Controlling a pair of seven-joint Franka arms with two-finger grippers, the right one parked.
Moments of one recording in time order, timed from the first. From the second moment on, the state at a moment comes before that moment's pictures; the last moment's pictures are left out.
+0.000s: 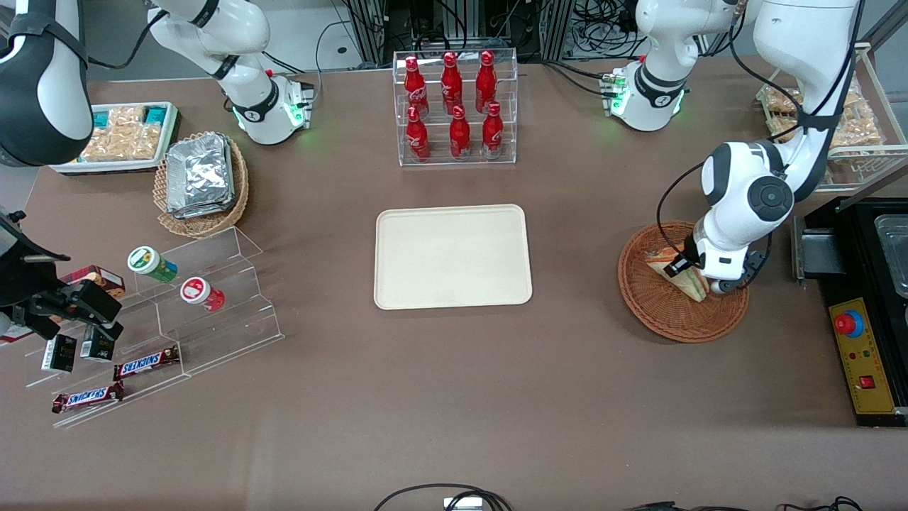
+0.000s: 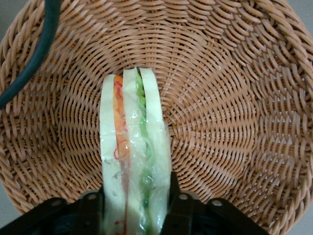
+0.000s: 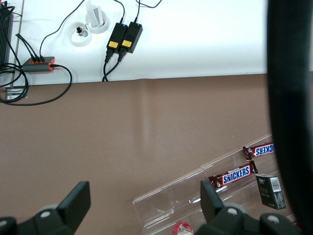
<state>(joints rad) 0.07 0.19 -0.12 -2.39 0.06 2.52 -0.72</state>
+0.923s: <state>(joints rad) 0.06 0.02 -0.12 -2.09 0.08 2.01 -0.24</state>
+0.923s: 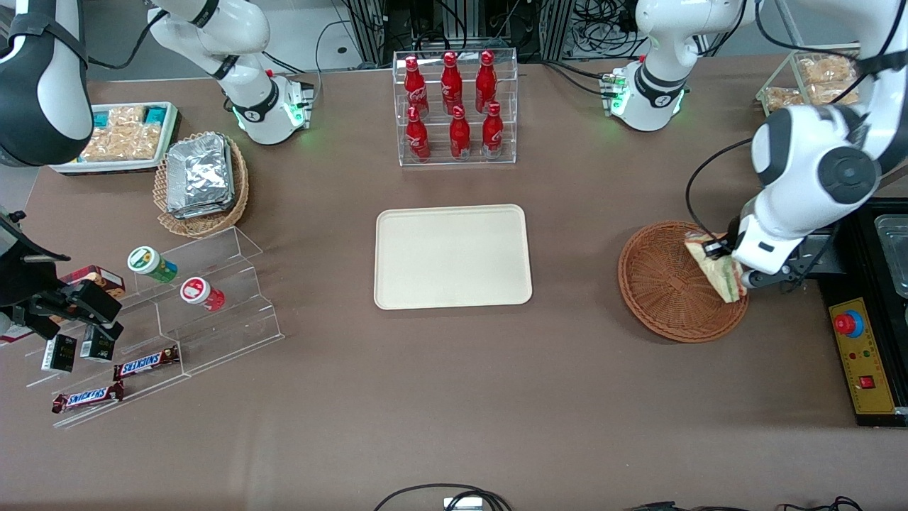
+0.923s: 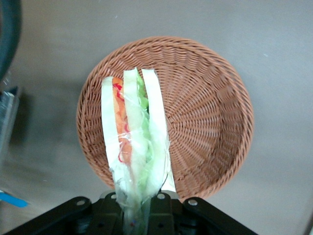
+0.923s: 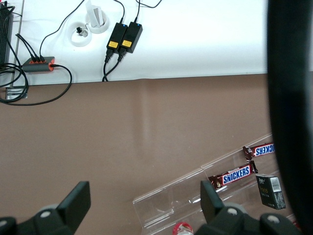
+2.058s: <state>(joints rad) 0.05 0.02 -0.56 -2.01 -0.03 1.94 -0.25</state>
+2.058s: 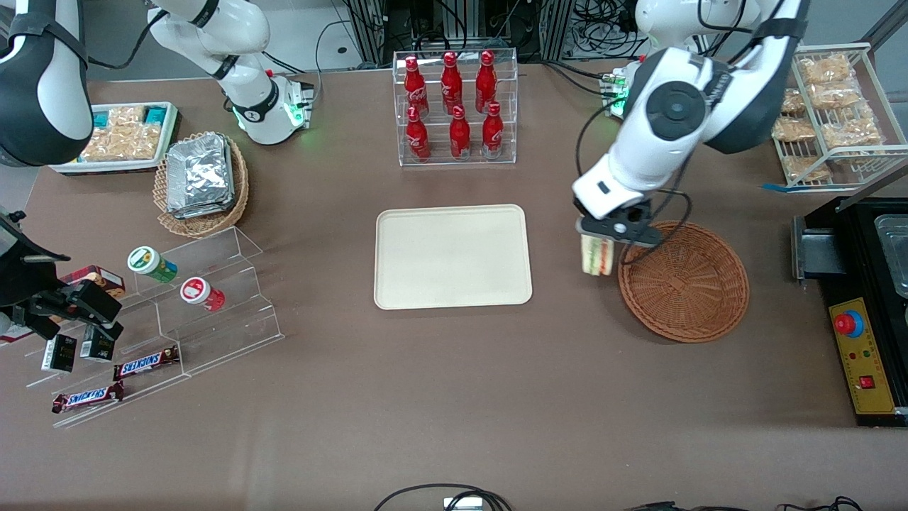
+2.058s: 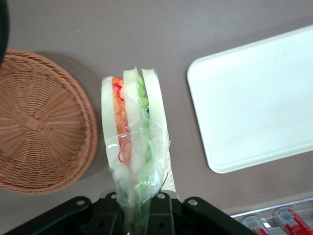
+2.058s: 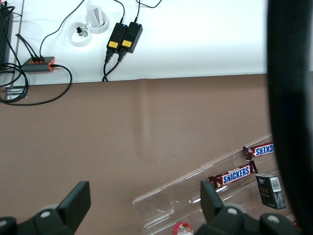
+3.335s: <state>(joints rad) -0.12 0.39 -0.68 -2.00 0.22 2.23 -0.68</state>
